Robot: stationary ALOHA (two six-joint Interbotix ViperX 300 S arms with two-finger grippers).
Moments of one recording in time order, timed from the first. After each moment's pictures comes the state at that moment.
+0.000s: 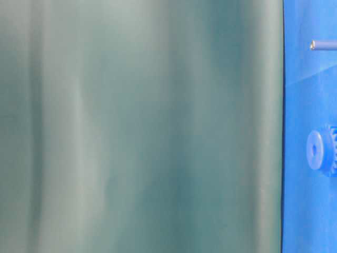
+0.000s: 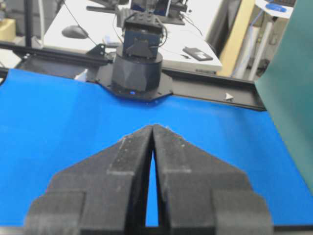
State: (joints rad) left arm 0.00 -0.97 1.18 0.00 -0.29 0.00; right arm 0.00 -0.96 1.17 0.00 -0.29 0.00
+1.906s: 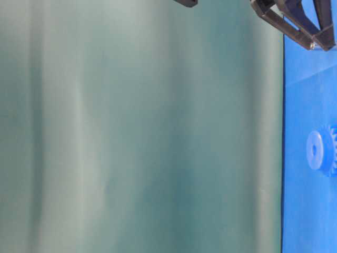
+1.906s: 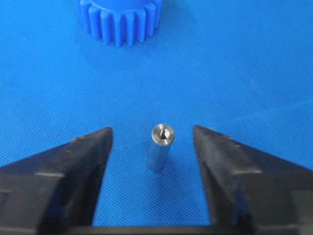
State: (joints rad) left arm 0.00 -0.98 1.21 0.00 -0.29 -0.01; right arm -0.19 0.03 1.10 0.21 -0.67 -0.01
